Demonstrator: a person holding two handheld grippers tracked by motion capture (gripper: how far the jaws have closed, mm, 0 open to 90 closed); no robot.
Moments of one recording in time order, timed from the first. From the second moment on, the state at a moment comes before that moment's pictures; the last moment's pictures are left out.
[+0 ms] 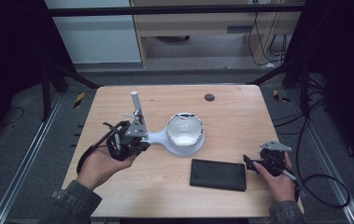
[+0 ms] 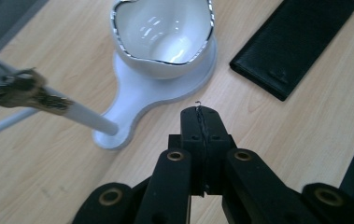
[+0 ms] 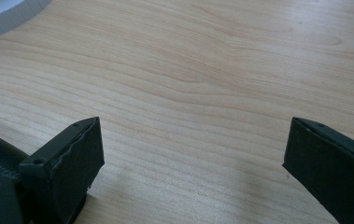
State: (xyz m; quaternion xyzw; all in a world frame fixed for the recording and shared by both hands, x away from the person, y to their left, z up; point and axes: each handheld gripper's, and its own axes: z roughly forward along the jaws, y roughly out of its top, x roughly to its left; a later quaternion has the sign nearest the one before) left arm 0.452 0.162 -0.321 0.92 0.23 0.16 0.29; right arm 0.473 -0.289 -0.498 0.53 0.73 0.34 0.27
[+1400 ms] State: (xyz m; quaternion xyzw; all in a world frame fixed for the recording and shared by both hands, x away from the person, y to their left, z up) left arm 0.444 0.085 -0.460 0.93 0.20 0.07 0.30; right arm 0.446 -0.268 -0.480 0.47 0.75 0.38 0.28
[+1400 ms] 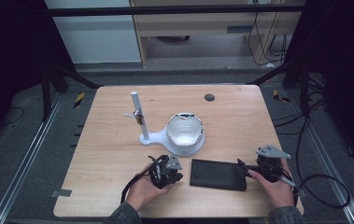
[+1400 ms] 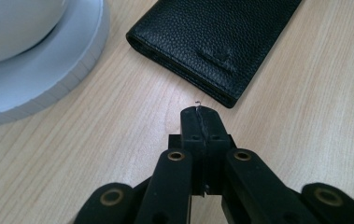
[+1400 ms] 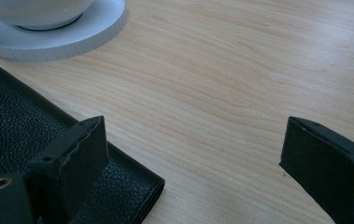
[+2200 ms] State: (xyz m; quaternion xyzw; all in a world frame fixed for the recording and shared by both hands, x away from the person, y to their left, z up) left arm 0.439 0.072 -0.471 0.94 0.19 0.06 0.29; right arm 0.448 -0.269 -0.481 0.47 0.75 0.38 0.27
